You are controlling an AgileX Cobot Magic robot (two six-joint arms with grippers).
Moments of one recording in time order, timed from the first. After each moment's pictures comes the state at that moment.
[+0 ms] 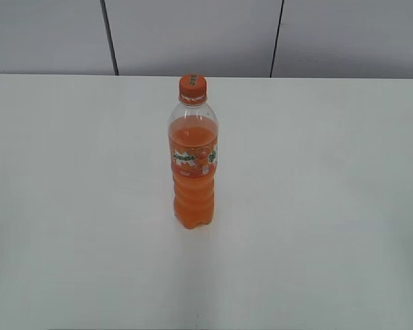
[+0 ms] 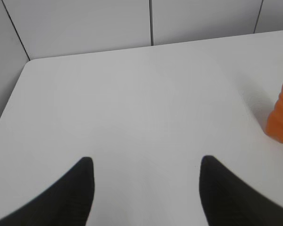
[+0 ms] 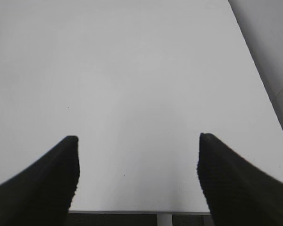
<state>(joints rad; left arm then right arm) -0.07 -0.01 -0.57 0.02 1.03 0.03 0.00 -0.01 -0.44 0.00 1.02 -0.13</state>
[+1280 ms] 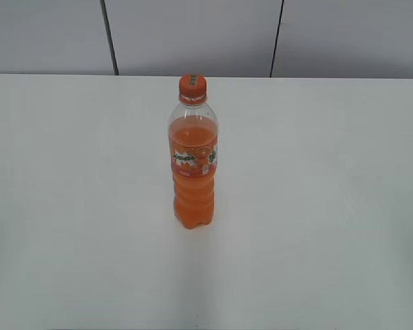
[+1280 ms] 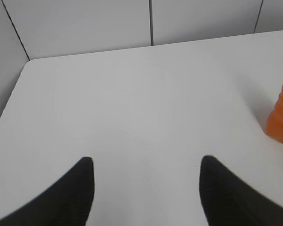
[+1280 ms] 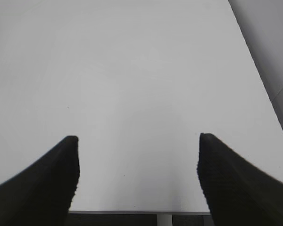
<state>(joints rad) -0.07 -0.01 -0.57 0.02 1.03 0.03 0.00 -0.01 -0.44 0.00 1.02 -0.13</state>
